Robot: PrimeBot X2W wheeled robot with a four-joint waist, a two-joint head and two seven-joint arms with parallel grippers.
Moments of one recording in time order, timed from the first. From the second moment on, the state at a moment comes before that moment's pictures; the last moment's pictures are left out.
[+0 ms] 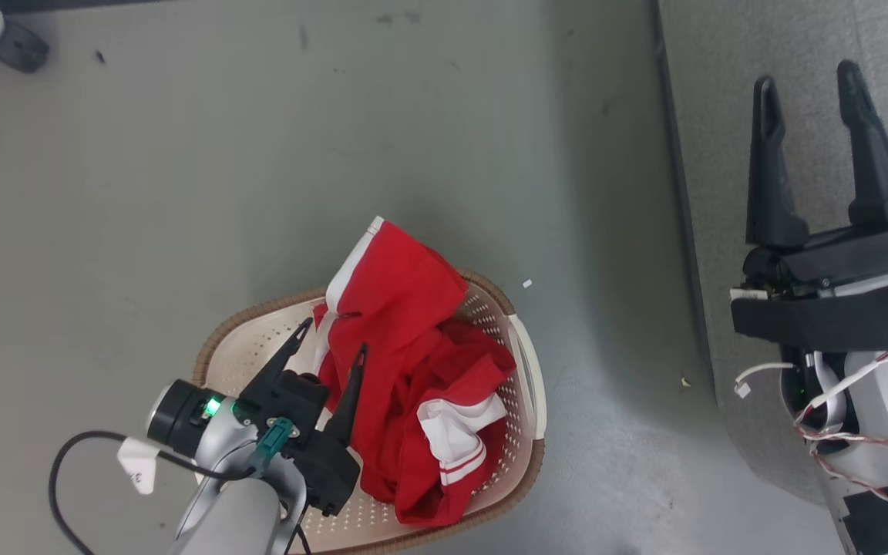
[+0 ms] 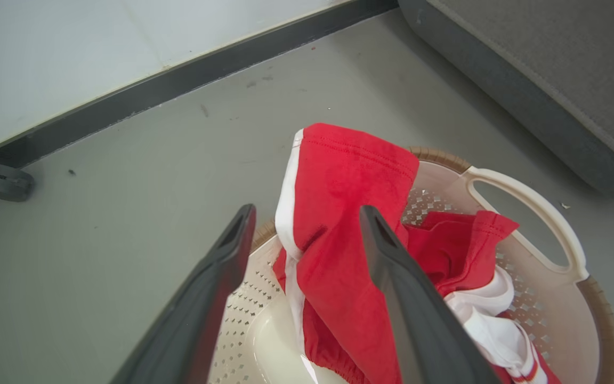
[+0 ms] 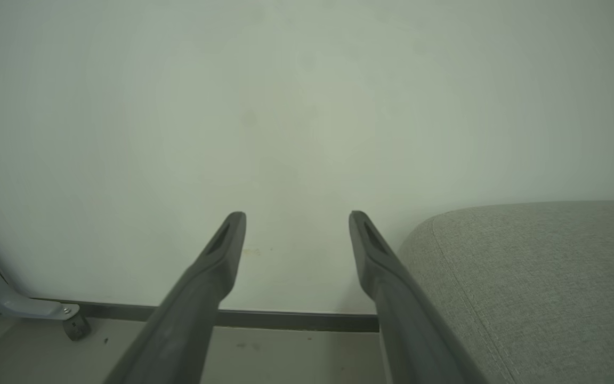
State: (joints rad) left arm -0.50 0.09 -0.38 0.62 -0.05 -0.02 -0.23; right arm -0.58 -0.23 0.24 0.00 0.30 -0.05 -0.26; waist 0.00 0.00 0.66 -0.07
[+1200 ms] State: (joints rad) left arm -0.75 0.05 -0.45 0.93 0.00 -0.03 -0.23; right arm -0.67 -0.21 0.19 -0.03 0.26 -0.03 -0.26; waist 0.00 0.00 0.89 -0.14
